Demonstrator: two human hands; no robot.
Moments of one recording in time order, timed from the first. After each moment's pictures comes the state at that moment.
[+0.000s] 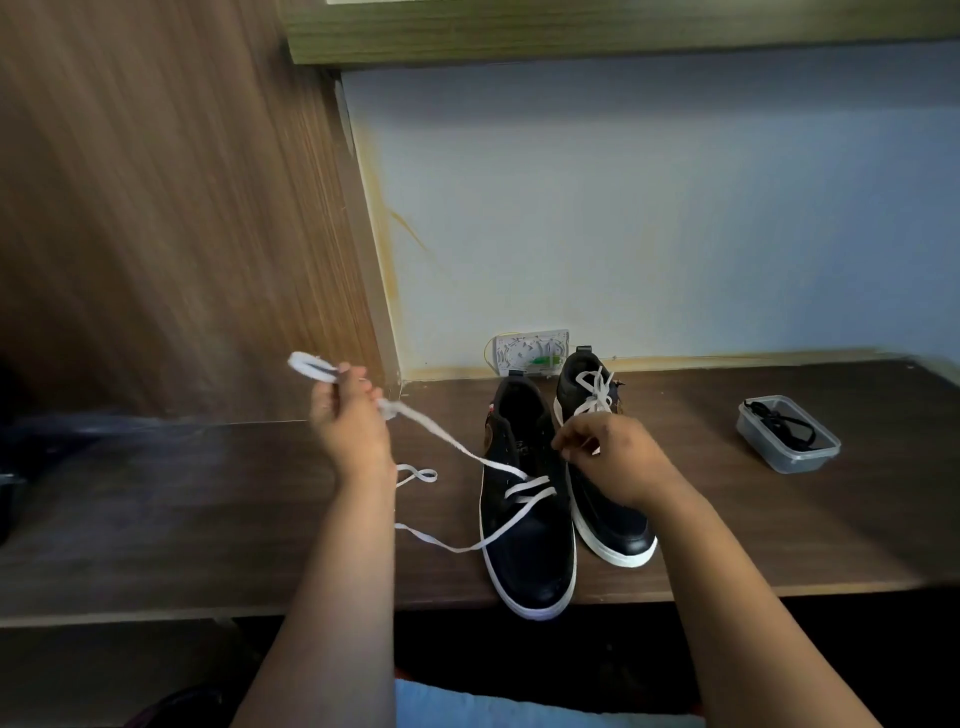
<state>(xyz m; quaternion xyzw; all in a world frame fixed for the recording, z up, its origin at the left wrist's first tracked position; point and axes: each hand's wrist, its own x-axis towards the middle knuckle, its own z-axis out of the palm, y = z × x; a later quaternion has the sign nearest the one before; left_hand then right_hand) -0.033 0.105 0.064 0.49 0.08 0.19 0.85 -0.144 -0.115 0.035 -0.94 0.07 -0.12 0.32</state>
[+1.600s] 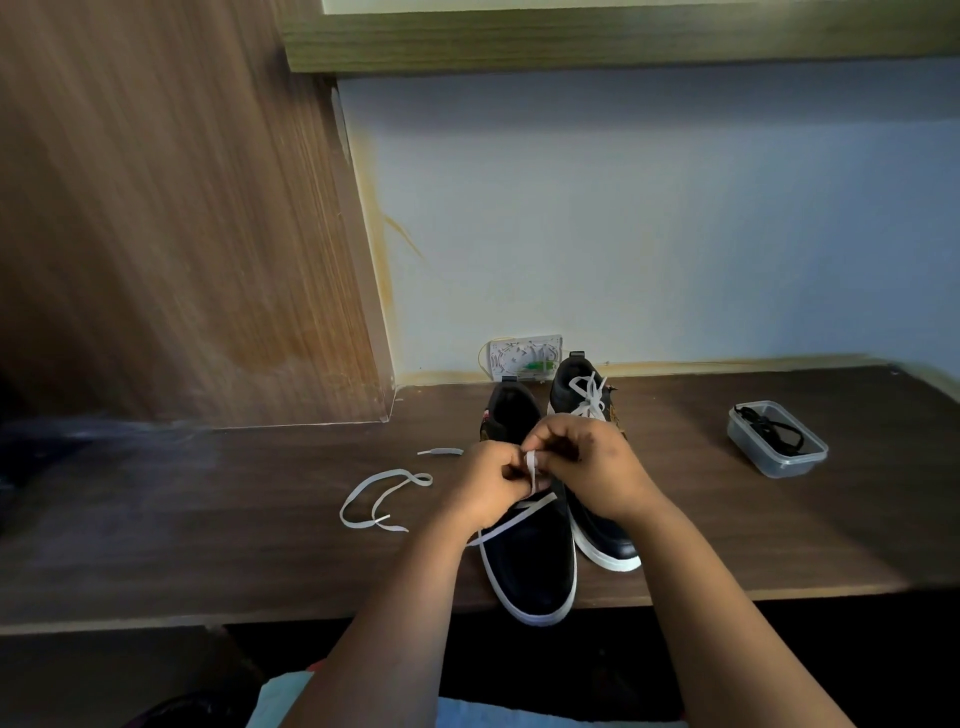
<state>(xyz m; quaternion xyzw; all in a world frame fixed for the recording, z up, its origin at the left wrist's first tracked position) -0.072 0.044 0.007 0.84 -0.30 -0.11 0.45 -0.146 -0.094 0.037 -0.87 -0.02 -0.16 0.47</state>
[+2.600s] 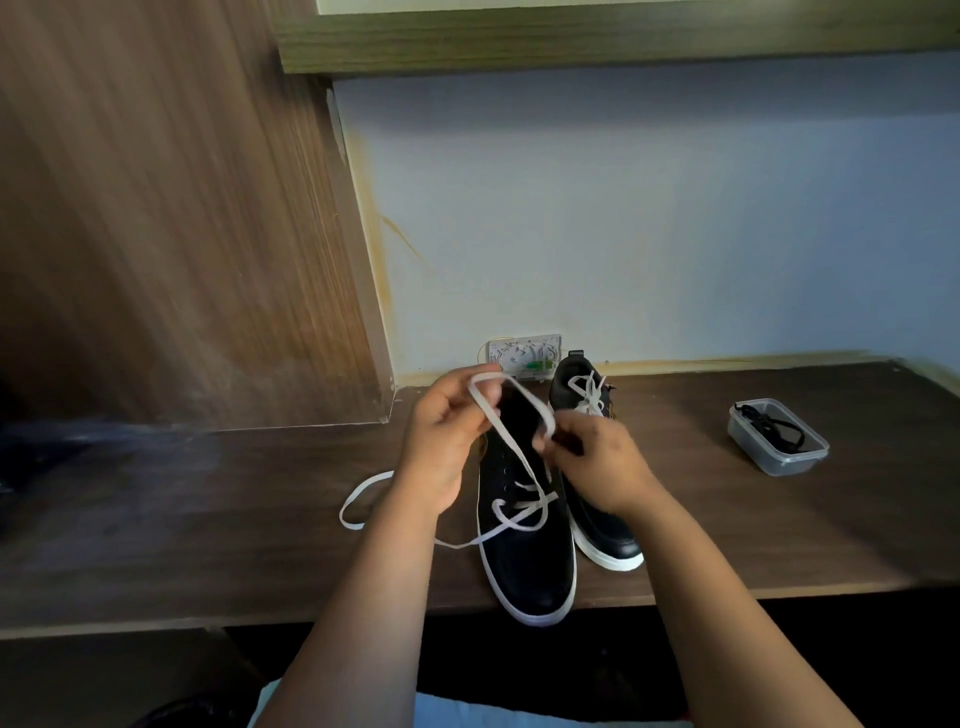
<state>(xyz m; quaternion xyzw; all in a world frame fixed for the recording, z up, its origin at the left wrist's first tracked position) -0.070 0.059 0.058 0.56 -0.21 -0.10 0.80 -0.147 -0.100 0.038 -0.89 0.04 -0.18 0.41</state>
